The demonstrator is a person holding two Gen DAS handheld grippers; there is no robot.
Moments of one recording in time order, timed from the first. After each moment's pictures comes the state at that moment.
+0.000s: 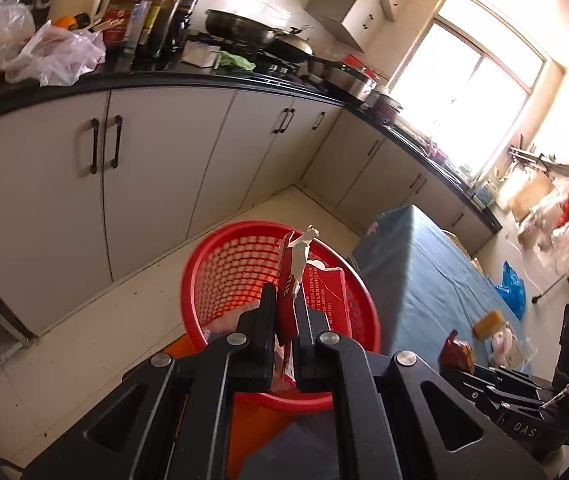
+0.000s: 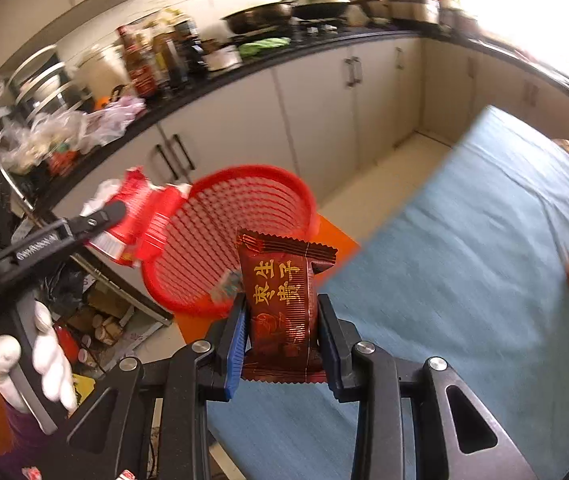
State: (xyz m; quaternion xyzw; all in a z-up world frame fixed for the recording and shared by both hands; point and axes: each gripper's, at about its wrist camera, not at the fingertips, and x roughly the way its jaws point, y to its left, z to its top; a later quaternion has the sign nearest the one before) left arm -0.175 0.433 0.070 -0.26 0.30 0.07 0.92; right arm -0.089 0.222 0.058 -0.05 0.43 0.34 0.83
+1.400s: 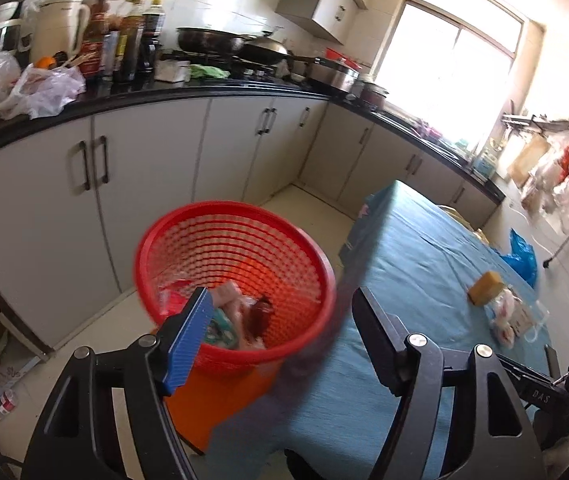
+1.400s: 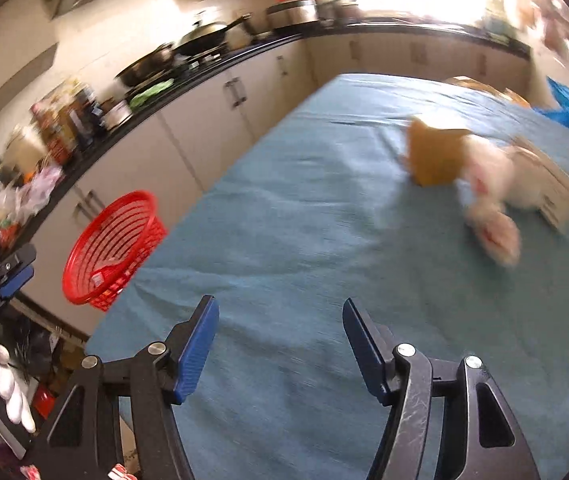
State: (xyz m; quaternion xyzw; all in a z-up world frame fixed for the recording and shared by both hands) left arm -0.197 0.333 0.085 -0.18 0.30 0.07 0.93; right arm -0.111 0.013 0.037 0.07 0.42 0.18 0.88
